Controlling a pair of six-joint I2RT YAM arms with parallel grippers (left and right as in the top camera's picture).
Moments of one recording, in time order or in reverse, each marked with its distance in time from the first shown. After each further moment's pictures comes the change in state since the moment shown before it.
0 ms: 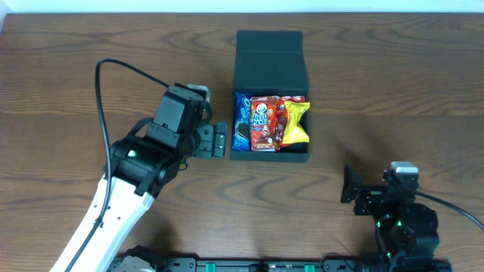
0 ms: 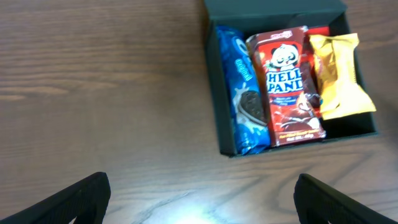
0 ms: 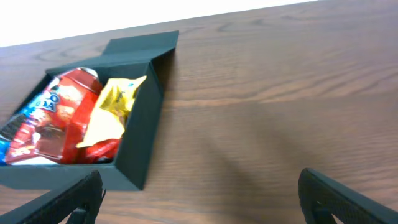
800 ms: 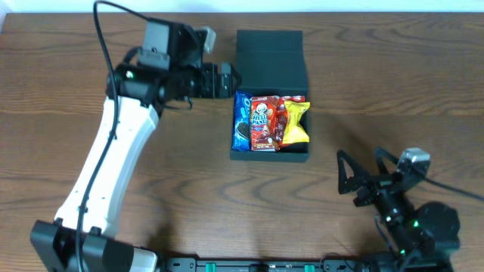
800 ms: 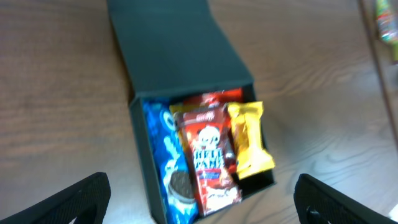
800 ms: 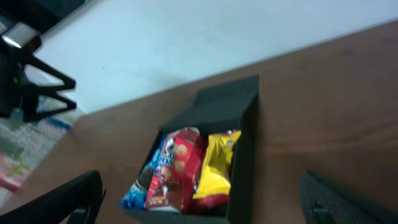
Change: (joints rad) left arm 0.224 0.397 0.400 0.031 0.491 0.042; right arm 0.000 0.143 0.162 0.158 -0.243 0.233
